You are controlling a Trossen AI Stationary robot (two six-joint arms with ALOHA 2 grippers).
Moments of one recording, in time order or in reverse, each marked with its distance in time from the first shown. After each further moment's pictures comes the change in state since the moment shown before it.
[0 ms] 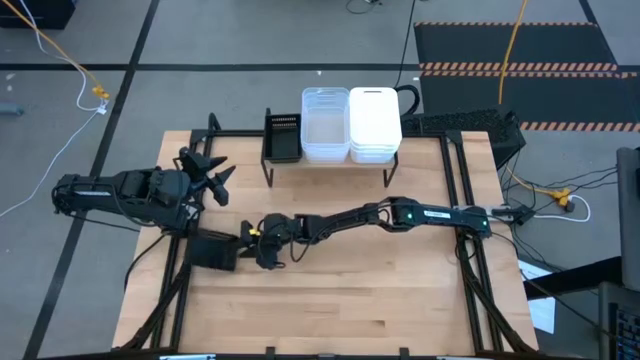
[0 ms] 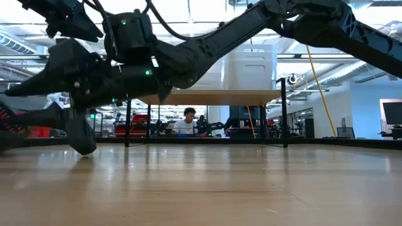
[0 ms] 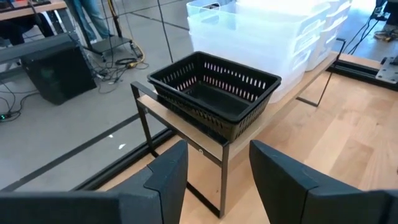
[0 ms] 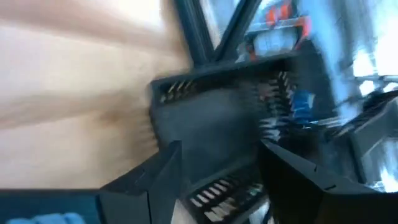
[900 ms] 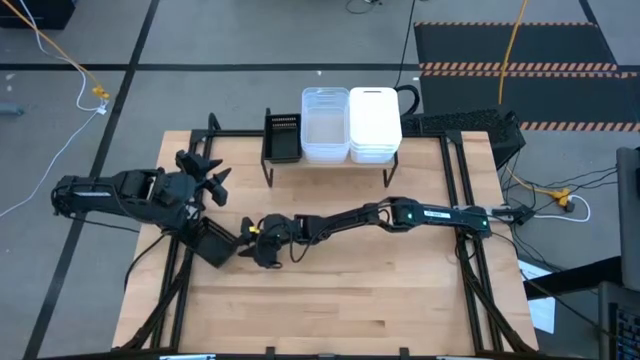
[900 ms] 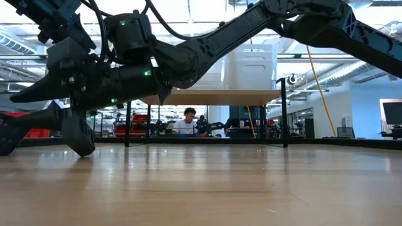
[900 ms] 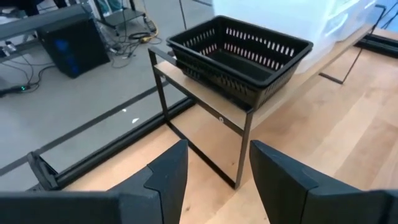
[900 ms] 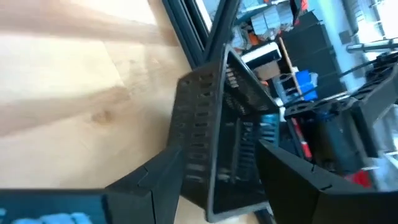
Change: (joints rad) left arm 0.022 0.000 0.000 -0.164 0.000 -0.128; right arm 0.007 0.008 -0.001 -0.030 0.054 0.120
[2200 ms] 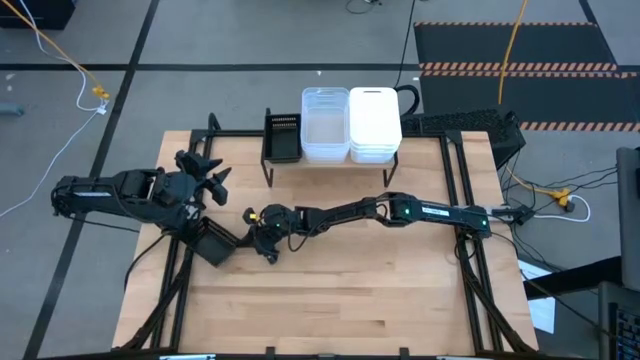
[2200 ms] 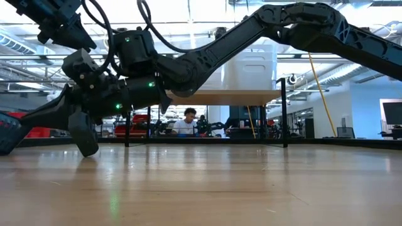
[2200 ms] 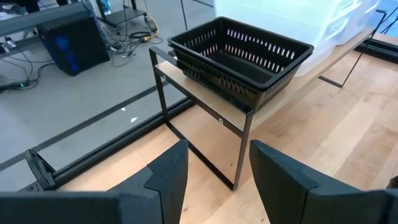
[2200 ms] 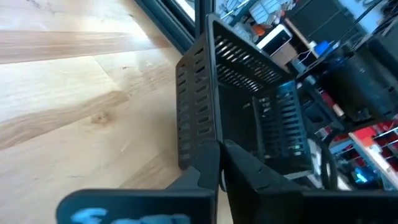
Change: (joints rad) left arm 0.005 0.001 0.000 0.007 0.000 -0.018; right arm -0.058 0.026 0.000 -0.016 -0.081 0.277
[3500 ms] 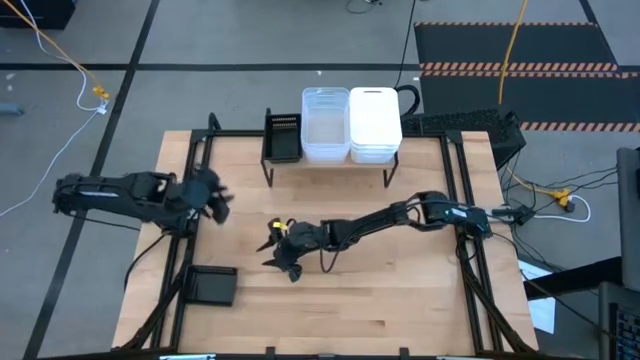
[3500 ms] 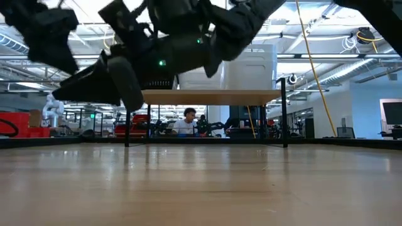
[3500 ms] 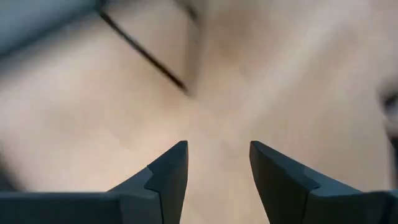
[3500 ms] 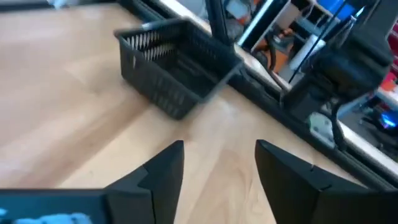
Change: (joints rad) left arm -0.018 0.046 -0.038 -0.183 0.334 -0.208; right arm 0.116 -0.419 -0.528 0.148 0.146 0.314
